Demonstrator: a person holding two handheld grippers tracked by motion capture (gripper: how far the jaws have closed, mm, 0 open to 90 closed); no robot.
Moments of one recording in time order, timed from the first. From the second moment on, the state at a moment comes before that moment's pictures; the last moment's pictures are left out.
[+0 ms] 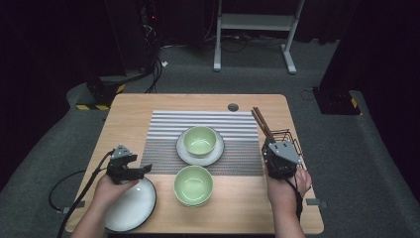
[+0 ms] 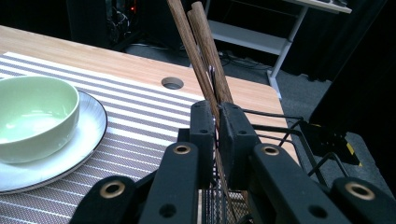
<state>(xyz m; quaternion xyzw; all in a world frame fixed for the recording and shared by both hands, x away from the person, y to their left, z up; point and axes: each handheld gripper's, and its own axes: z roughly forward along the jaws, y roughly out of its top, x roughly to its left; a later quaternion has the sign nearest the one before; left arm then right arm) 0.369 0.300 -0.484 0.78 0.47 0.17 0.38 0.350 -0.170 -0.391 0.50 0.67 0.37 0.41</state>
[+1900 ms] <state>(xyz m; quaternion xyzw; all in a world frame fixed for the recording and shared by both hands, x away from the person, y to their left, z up) 0.364 0.302 -0.485 0.78 0.46 0.17 0.39 0.326 -0.182 -0.364 0.48 0.62 0.43 0.45</state>
